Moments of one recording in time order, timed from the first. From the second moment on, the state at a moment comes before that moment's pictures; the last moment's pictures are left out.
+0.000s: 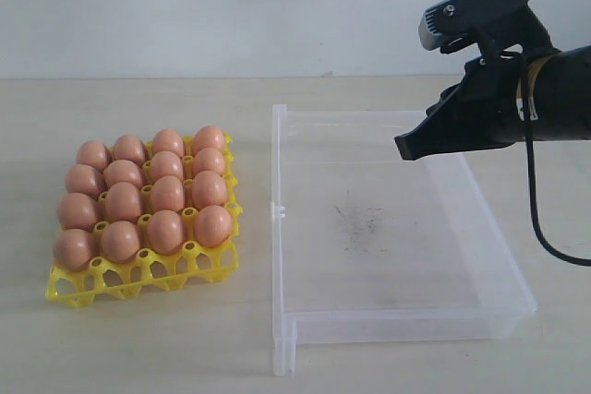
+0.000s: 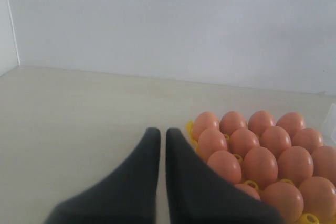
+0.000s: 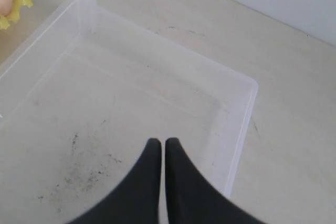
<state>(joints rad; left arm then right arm) 0.12 0.00 0.00 -0.03 0.18 -0.03 0.45 1.42 -0.80 -0.60 0.14 0.45</state>
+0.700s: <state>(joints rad) 0.12 0.00 0.00 -0.03 0.18 -0.03 0.44 1.02 -0.79 -0.59 0.13 0.36</state>
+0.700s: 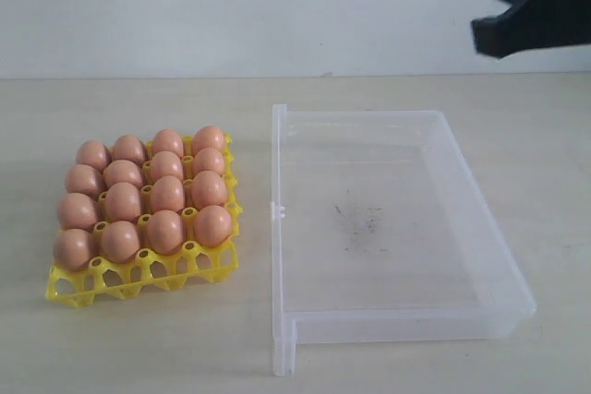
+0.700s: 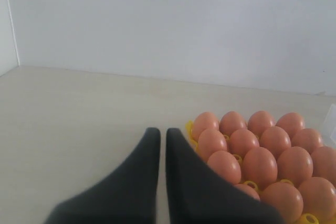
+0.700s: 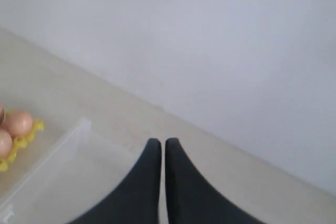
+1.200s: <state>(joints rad) 0.12 0.00 0.00 -0.03 0.18 -0.03 0.10 0.29 -0.06 -0.45 -0.43 0.46</state>
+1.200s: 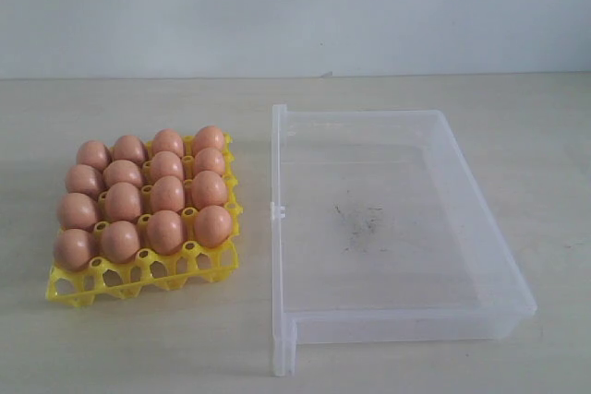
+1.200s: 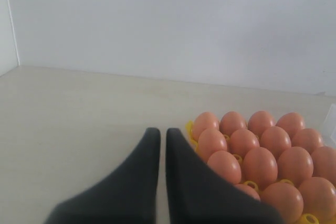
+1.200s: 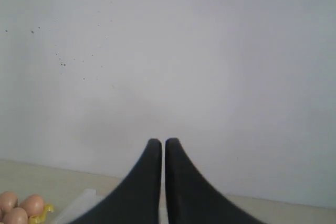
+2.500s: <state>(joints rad) 0.12 0.00 0.00 -0.03 0.18 -0.03 0.07 0.01 0.00 0.11 0.10 -0.19</state>
